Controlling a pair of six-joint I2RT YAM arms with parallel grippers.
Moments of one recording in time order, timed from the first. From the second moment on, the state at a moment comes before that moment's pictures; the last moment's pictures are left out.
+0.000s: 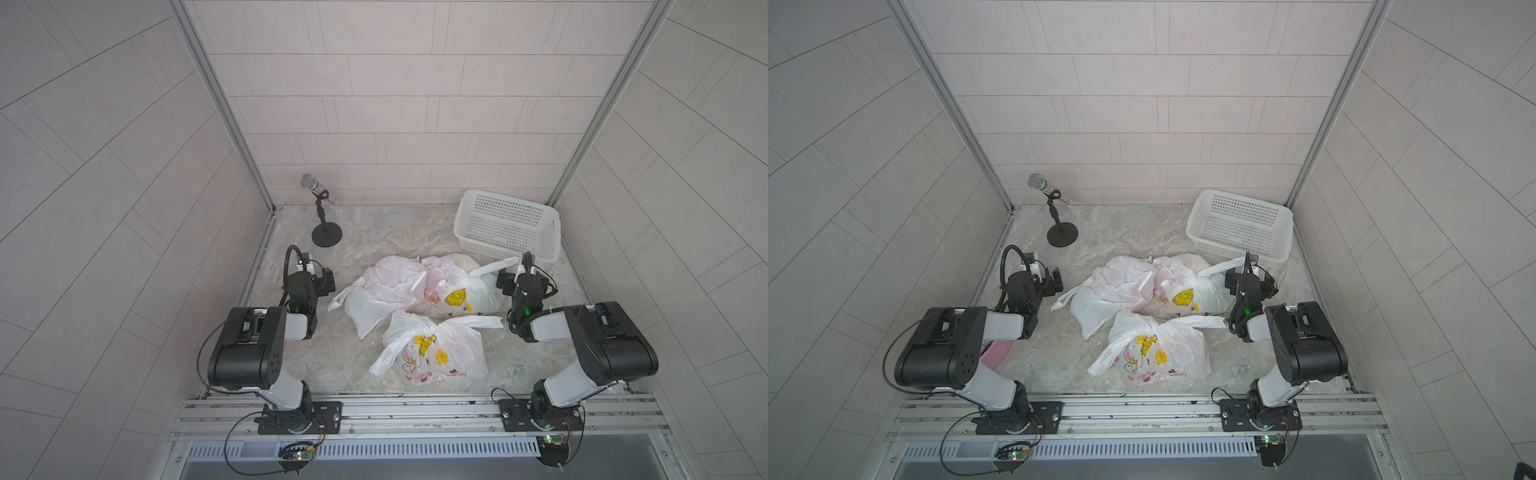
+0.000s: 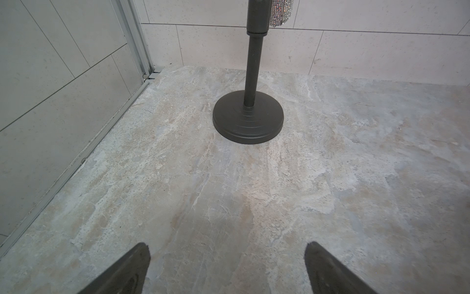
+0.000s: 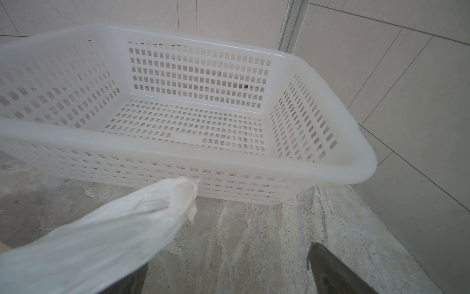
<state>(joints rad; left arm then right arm) 0.02 1.57 0.38 0.79 -0.12 -0.04 0.05 1.57 0.35 0.89 0.42 0.03</state>
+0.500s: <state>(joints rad) 0.01 1.35 0.60 0.28 -0.24 -0.20 0.10 1.47 0.28 0.91 0.47 0.00</state>
